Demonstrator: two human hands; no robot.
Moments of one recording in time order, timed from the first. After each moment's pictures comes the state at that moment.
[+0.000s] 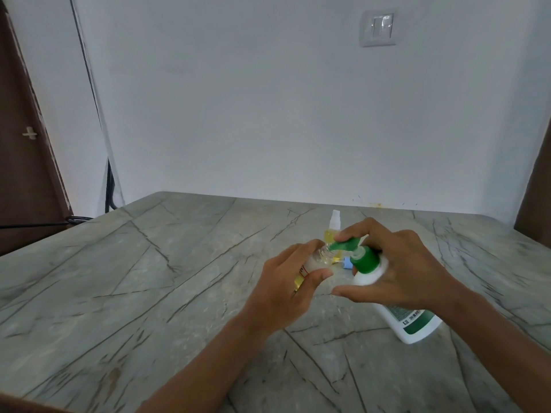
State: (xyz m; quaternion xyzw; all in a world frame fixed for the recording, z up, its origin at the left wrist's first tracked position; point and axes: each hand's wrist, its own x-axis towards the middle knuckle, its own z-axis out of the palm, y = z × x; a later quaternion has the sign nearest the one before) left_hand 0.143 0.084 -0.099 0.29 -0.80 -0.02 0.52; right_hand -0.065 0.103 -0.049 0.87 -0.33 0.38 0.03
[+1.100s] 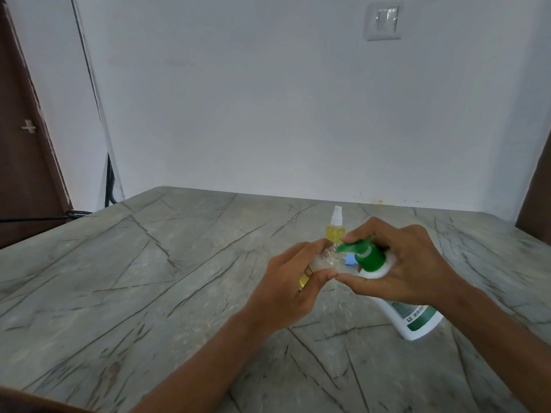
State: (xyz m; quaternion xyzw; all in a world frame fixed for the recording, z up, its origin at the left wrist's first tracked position) left_hand 0.141 0.087 -0.099 0.28 -0.82 -0.02 0.50; right_hand -0.065 0.097 -0.053 0.86 -0.28 0.42 0.05
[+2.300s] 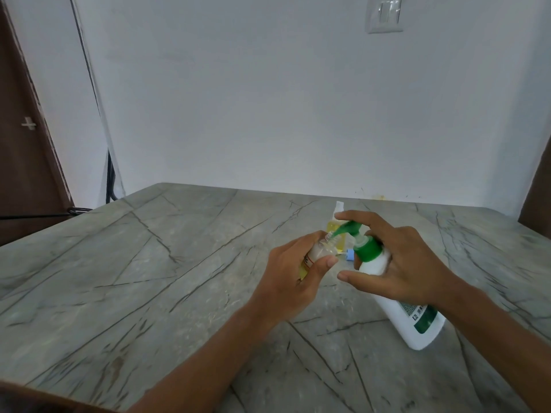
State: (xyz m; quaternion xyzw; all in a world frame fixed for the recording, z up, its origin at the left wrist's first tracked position) left_hand 0.137 0.083 -0.099 0.32 -0.78 -0.03 0.54; right_hand -0.066 0.092 -0.063 0.86 -0.33 0.39 0.01
